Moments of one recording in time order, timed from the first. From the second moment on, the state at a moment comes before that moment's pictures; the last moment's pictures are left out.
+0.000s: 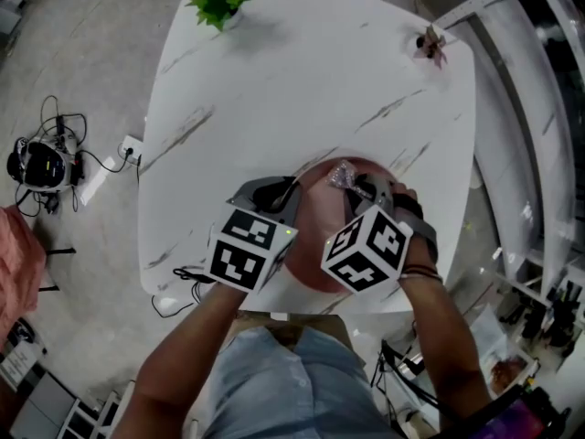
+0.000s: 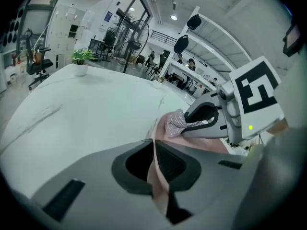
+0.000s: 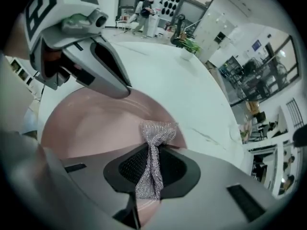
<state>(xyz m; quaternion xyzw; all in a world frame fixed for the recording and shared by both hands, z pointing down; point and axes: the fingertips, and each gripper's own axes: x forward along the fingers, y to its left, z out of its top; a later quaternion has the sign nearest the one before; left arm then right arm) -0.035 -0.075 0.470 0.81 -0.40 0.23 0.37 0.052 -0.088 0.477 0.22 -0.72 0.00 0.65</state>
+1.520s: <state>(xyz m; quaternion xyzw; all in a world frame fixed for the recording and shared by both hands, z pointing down) -0.034 -0.081 0.473 0.80 -0.39 0.26 0.39 -0.033 0.061 0.475 -0.04 -0.78 -0.19 0.59</state>
